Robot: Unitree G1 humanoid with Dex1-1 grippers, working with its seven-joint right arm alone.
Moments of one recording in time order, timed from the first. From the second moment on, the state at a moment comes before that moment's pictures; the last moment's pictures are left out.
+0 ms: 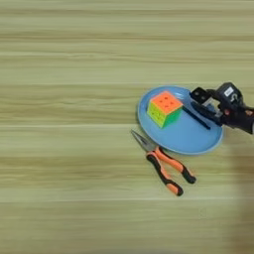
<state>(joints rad) -0.37 -0.56 -0.07 0.60 -0.01 -0.14 0.80</state>
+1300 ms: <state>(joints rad) -0.38 -0.56 -0.06 0.65 -0.01 -0.21 0.79</state>
